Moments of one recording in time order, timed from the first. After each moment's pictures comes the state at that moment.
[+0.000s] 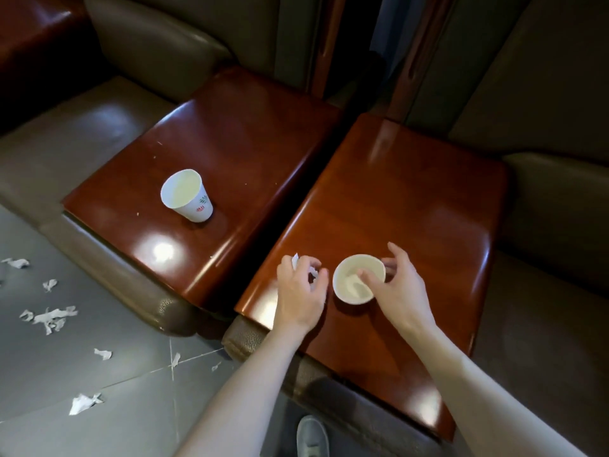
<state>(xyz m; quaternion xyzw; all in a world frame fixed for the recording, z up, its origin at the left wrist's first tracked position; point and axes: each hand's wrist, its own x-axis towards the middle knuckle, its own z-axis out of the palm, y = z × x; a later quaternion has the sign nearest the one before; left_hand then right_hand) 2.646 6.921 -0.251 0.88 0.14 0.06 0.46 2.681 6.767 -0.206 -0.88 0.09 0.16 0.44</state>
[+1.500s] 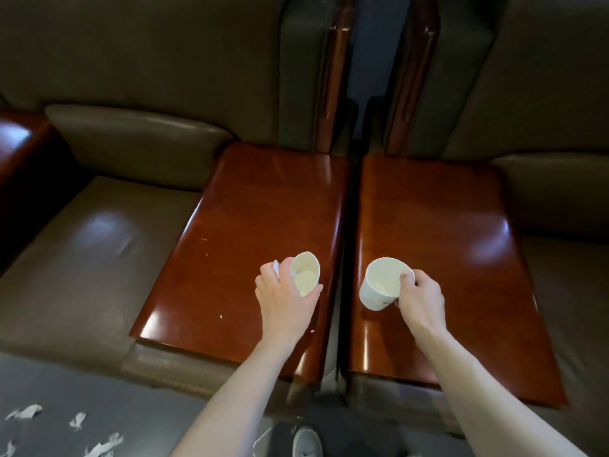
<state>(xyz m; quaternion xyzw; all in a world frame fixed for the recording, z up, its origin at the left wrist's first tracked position) 2.718 7.143 -0.181 0.96 0.07 0.03 0.28 2.696 6.948 -0.152 -0.80 0.36 0.02 0.48</state>
